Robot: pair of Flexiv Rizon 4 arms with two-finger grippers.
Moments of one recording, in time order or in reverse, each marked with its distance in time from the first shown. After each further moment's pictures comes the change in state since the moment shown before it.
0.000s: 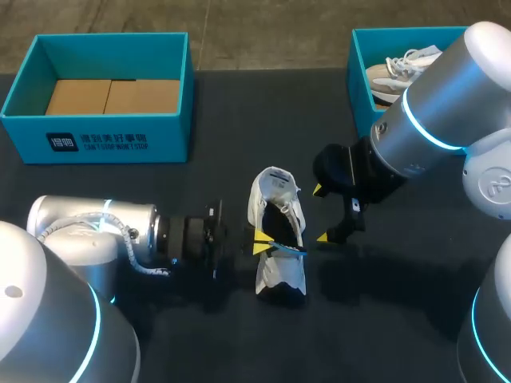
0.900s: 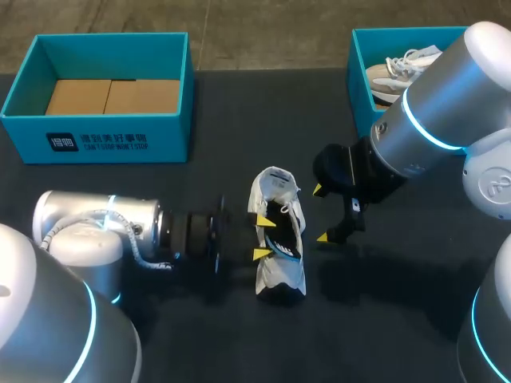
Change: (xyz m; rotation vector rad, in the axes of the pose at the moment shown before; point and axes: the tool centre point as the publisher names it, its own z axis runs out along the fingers) left arm -0.007 0.013 0.003 -0.003 -0.002 0.040; right arm 0.000 0.000 0.000 0.000 0.000 0.000
